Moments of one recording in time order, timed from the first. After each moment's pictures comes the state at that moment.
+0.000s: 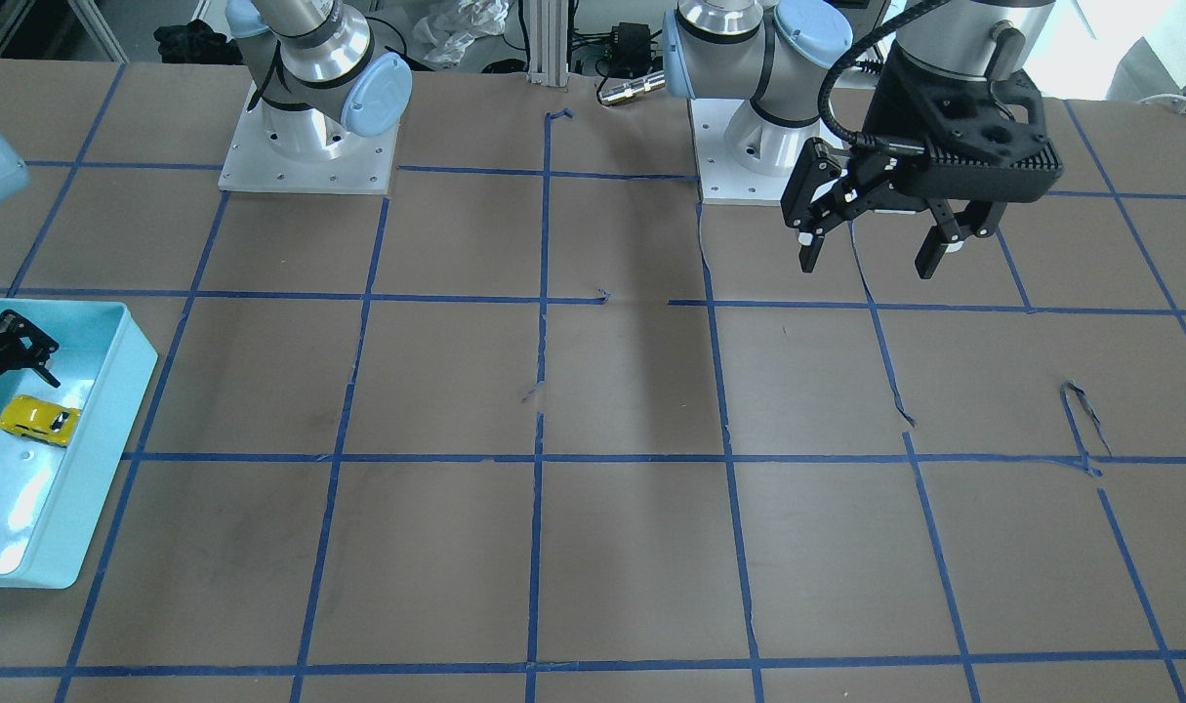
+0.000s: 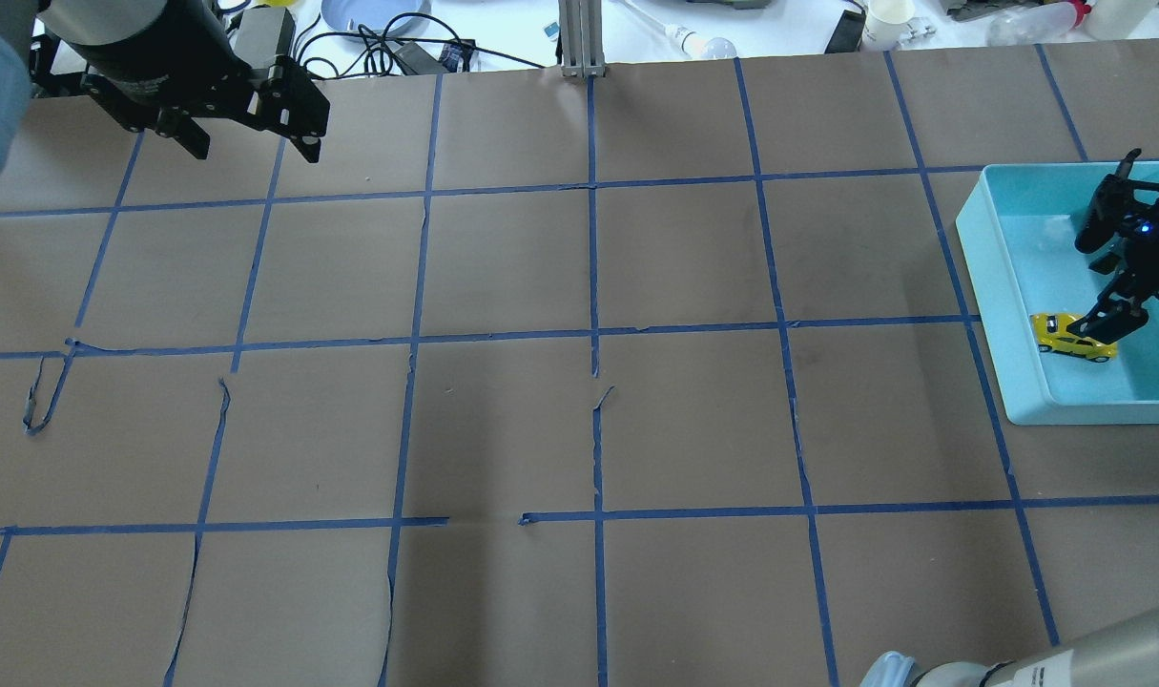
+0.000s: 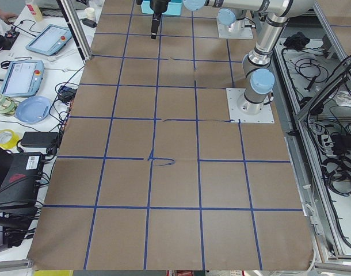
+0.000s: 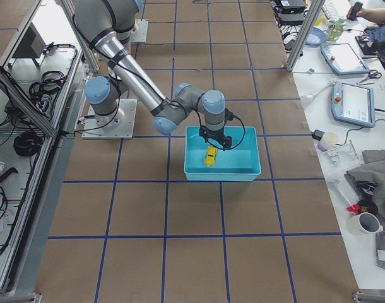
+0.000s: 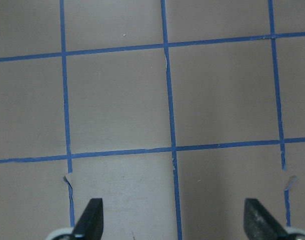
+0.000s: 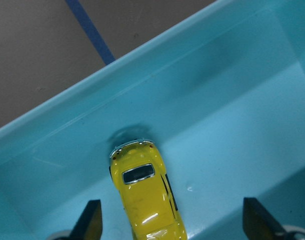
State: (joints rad) left arm -1.56 -1.57 -1.50 -1.45 1.59 0.08; right arm 0.93 -1.30 1.93 -2.32 -1.50 -1.66
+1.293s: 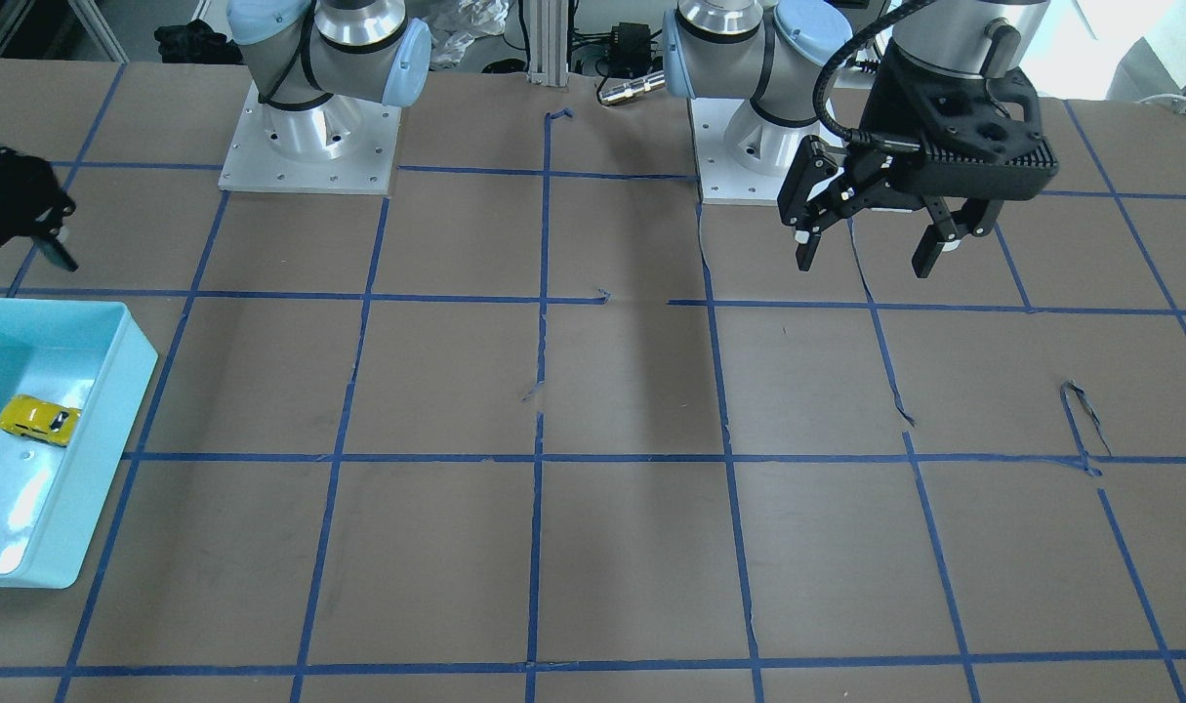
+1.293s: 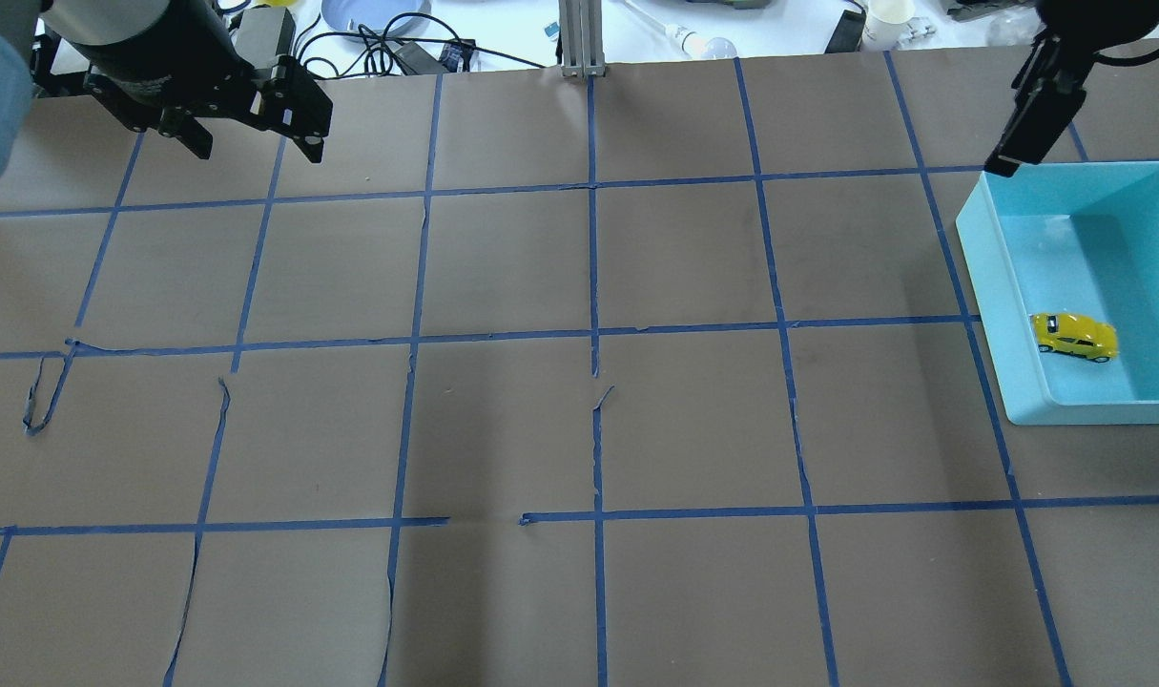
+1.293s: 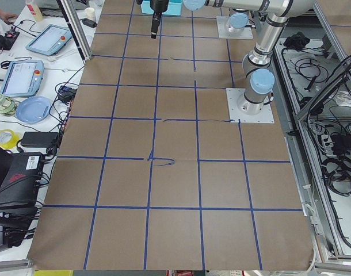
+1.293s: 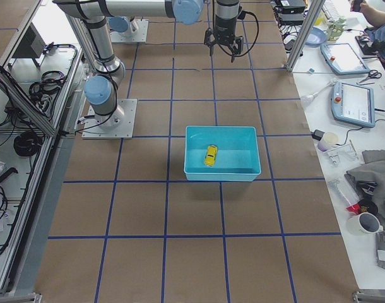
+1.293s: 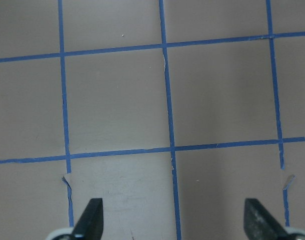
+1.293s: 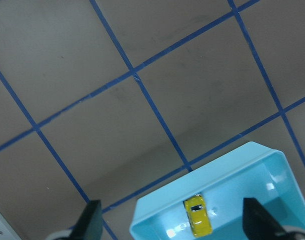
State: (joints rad) left arm -1.56 -1.57 -1.50 -1.45 1.59 0.08; right arm 1.43 -1.51 1.40 -1.48 -1.62 -1.13
